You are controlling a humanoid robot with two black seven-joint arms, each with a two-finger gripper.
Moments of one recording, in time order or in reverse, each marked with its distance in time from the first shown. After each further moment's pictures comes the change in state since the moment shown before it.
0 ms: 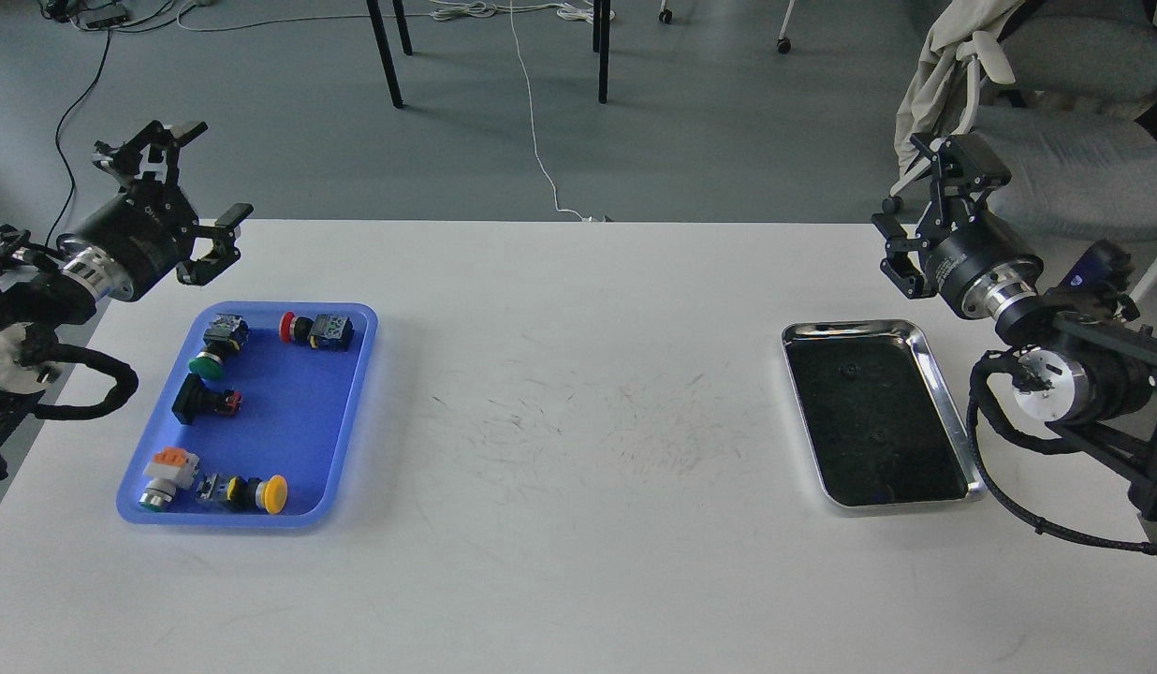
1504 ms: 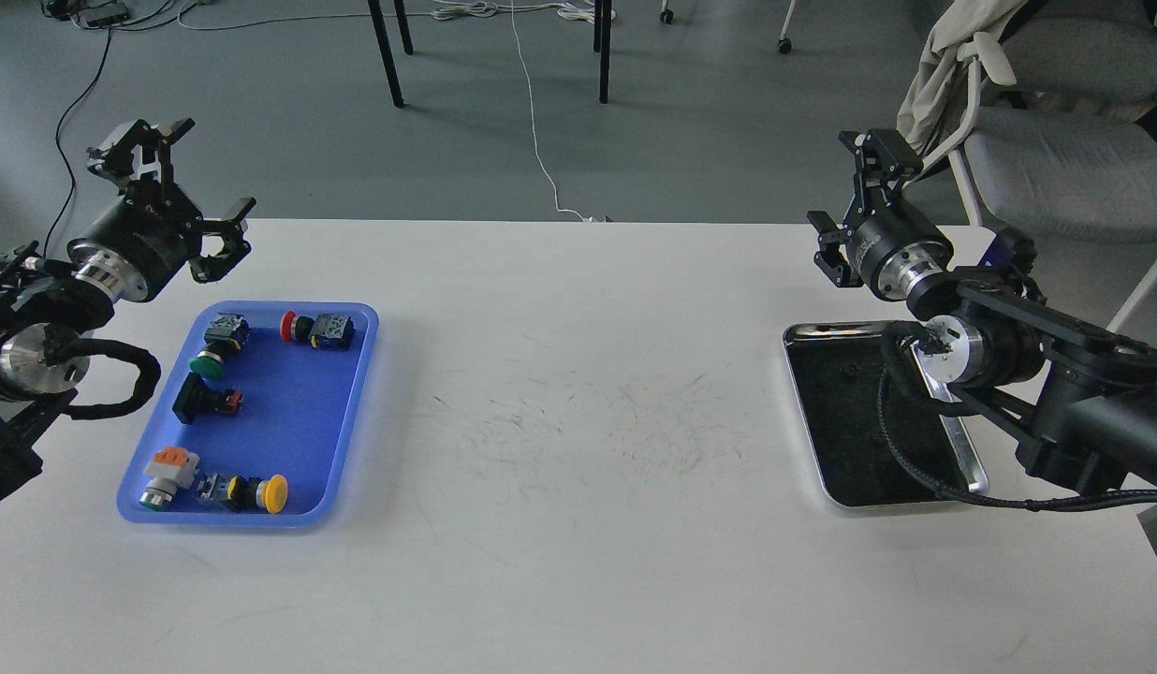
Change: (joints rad) left arm 0.025 -0.040 -0.053 0.000 -0.103 0.033 0.019; right arm 0.094 0.195 0.006 -0.183 0.004 -0.056 -0.222
